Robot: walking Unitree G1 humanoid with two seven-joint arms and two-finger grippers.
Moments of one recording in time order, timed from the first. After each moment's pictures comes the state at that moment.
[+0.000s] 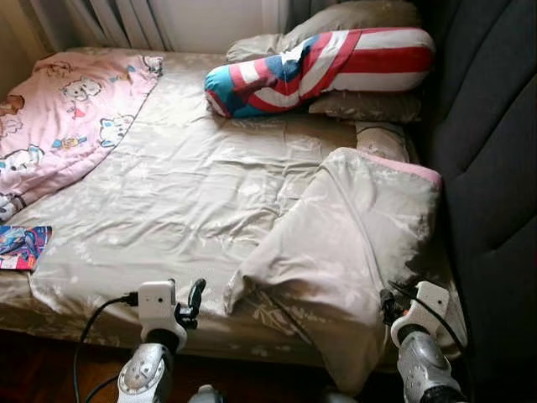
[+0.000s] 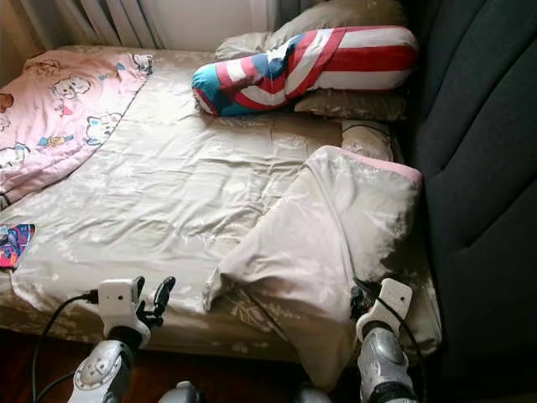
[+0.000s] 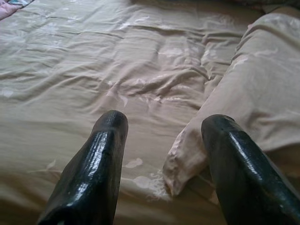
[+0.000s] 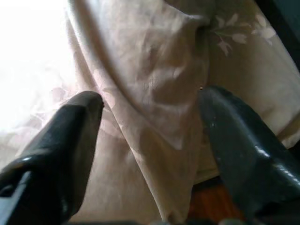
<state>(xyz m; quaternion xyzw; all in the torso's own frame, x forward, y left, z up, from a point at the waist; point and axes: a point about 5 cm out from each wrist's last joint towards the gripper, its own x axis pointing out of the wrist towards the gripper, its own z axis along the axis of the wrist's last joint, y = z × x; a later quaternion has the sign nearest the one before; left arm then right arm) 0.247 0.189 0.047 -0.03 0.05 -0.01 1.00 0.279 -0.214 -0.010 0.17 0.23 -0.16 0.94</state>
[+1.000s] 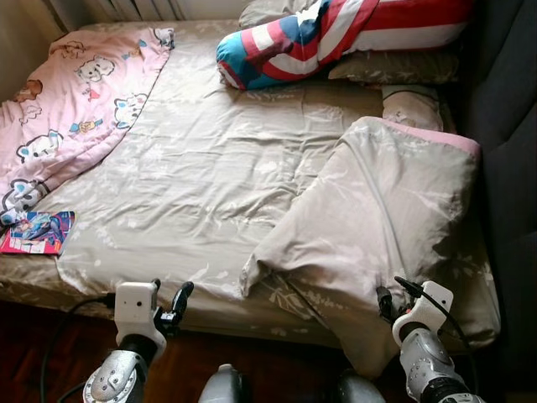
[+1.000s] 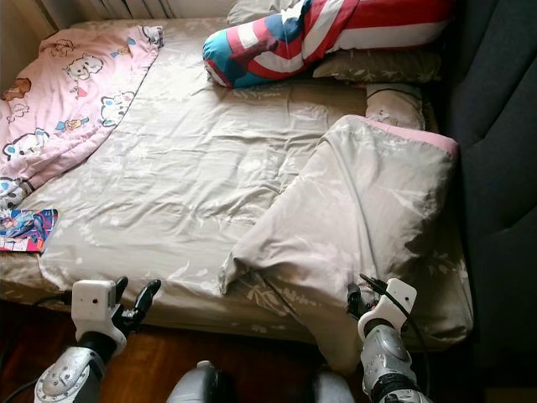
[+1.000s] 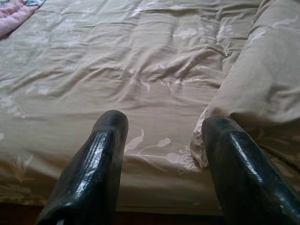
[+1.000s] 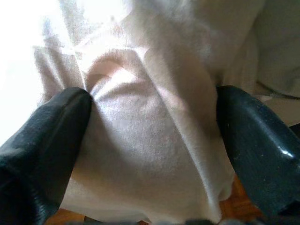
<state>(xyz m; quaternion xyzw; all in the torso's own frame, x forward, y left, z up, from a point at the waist) 0.223 0.205 0.084 0.01 0.05 -0.04 1.00 0.279 -0.209 -0.014 0.20 0.25 -0.14 0.94</state>
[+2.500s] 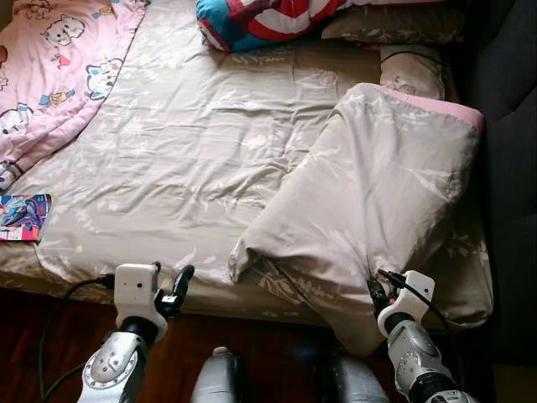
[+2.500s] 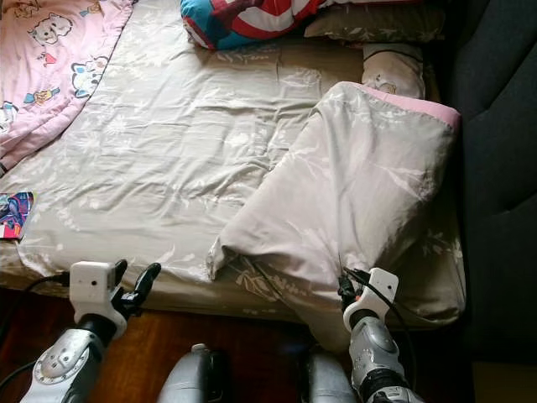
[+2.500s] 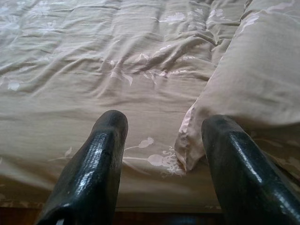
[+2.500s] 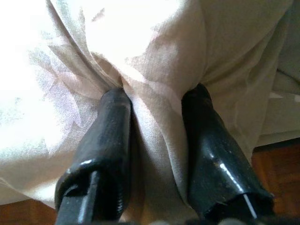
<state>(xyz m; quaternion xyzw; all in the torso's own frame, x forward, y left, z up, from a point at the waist) 0.243 0.197 0.101 0.00 0.04 -0.05 1.00 0.290 -0.187 -0.006 0.19 0.23 -0.08 0.95</state>
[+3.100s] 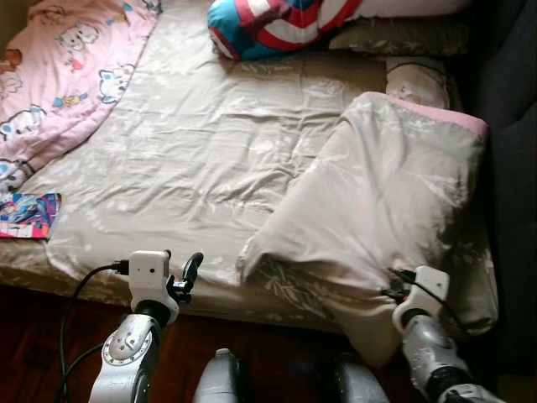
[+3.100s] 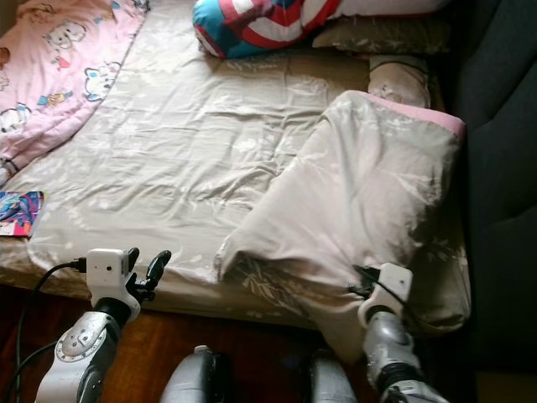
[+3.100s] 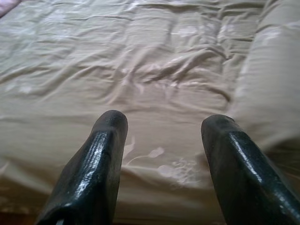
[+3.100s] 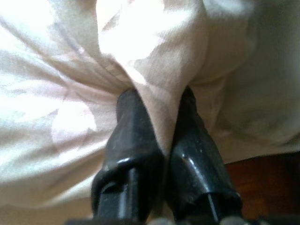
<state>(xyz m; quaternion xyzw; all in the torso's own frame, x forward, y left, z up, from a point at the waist) 0.264 0.192 0.093 -0.01 0.03 -0.04 1.00 0.293 -0.251 0.012 0.10 0.23 -0.18 0.95</state>
